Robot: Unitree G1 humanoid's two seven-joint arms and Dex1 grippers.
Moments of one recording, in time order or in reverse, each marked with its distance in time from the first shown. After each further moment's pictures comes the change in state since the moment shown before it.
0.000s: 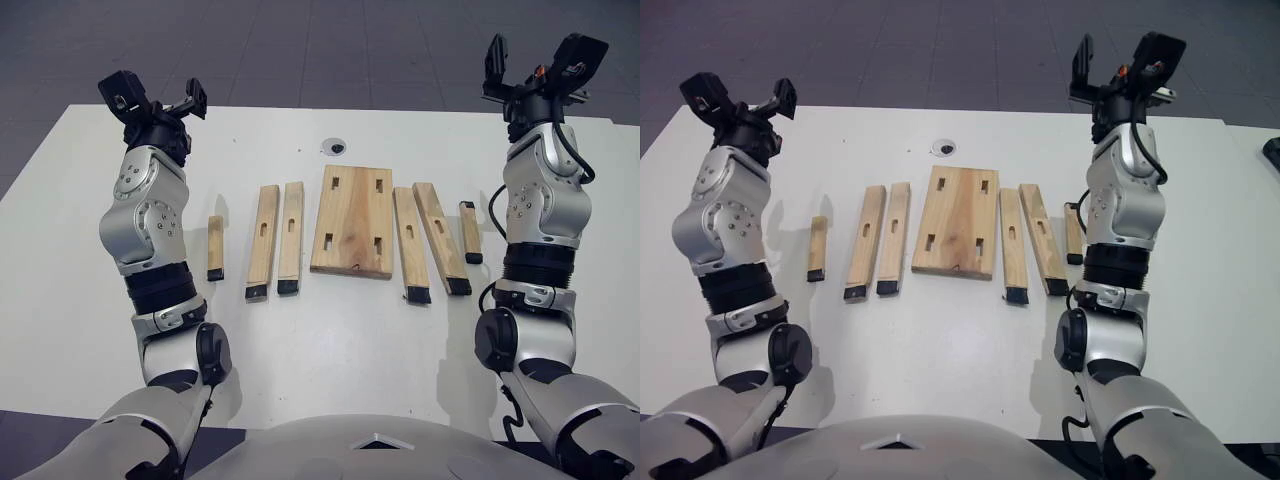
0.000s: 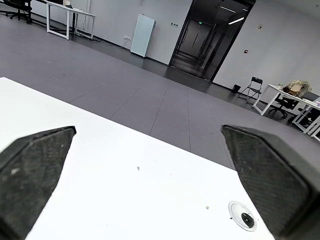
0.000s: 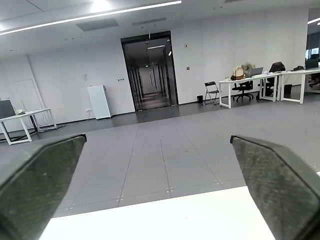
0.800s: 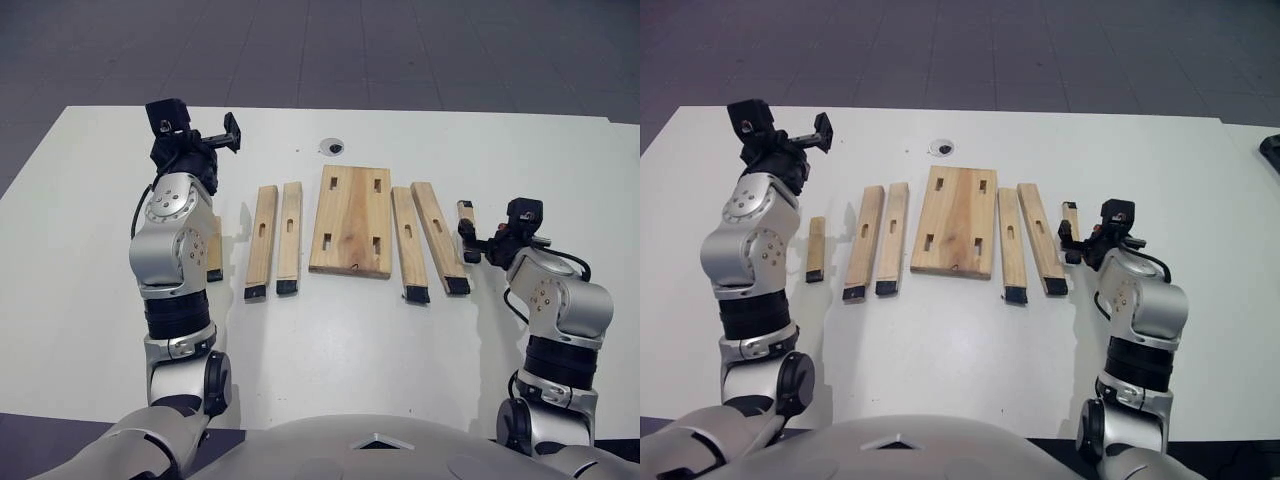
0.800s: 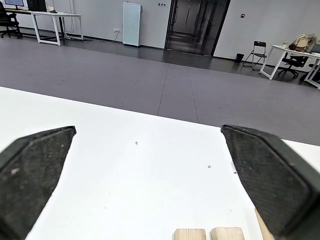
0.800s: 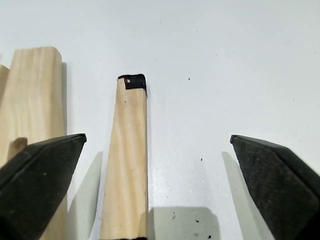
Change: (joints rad) left arm 0.138 -0.027 -0.166 -0.163 0.074 0.087 0.000; right arm 0.497 -0.047 -0.018 -0.371 0.017 0.753 0.052
